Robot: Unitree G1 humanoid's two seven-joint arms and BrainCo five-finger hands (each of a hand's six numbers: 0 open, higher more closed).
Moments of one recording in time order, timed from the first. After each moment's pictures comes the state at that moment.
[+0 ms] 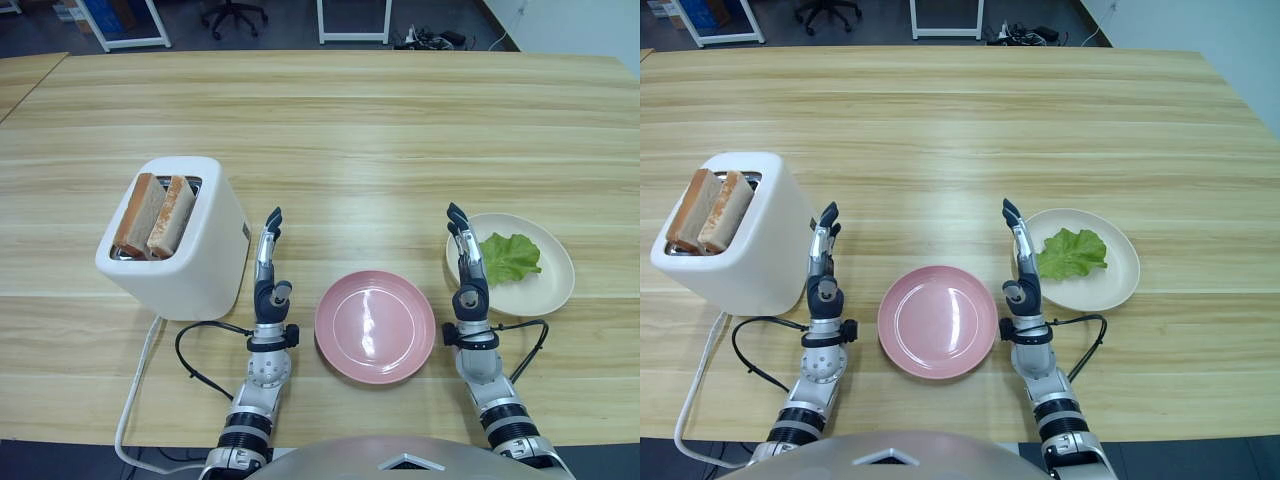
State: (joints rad) left arm 0.09 0.03 -0.06 0.37 0.33 -0.93 0.37; right arm 0.01 -0.13 0.12 0.45 -0.32 -1.03 -0.33
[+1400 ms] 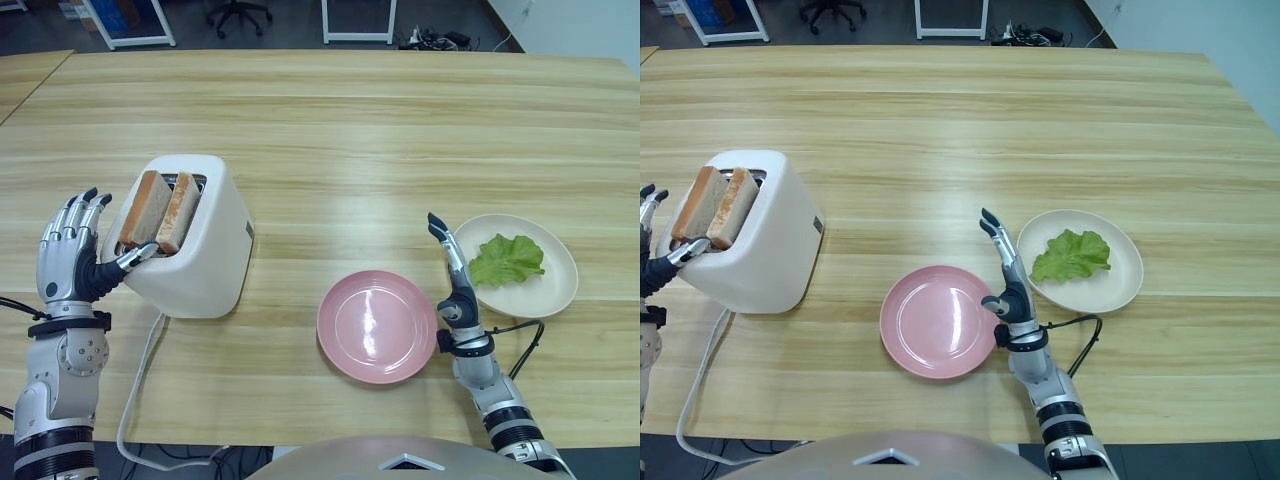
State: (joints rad) left arm 0.18 0.69 0.39 0.14 0.64 -0.33 0.25; right arm 0.03 -0.15 0.11 0.43 -0.50 -1.05 -0.37
